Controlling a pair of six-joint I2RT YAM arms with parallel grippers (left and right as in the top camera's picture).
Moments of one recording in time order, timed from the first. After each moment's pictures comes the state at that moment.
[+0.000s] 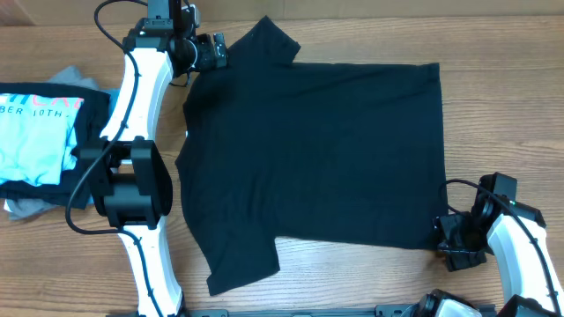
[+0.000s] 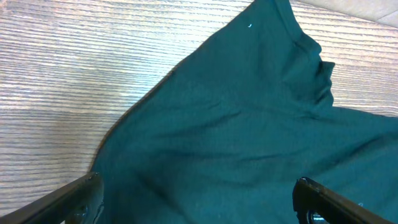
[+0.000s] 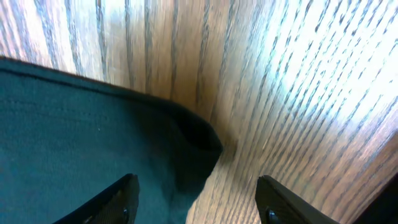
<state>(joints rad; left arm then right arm) -0.03 2.26 2.05 -0.80 0.23 -0.24 -0.40 1.27 0.61 -0.96 -0.06 0.98</state>
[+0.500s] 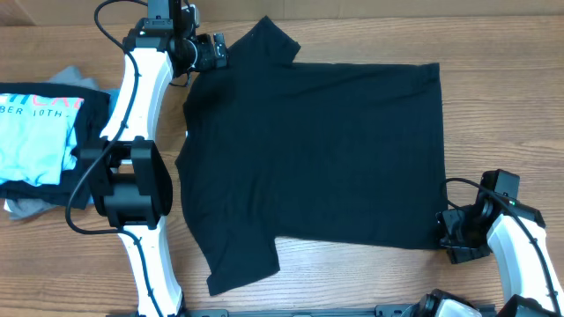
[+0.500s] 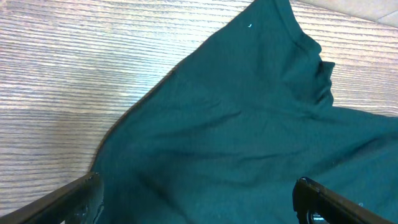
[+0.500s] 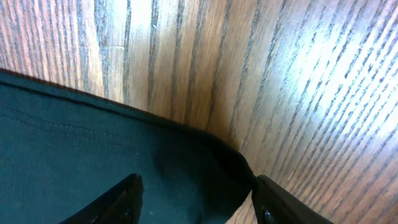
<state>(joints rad) -0.03 2.26 2.05 -0.80 0.23 -0.24 -0.40 1.27 0.60 -0.87 -0.03 0.95</state>
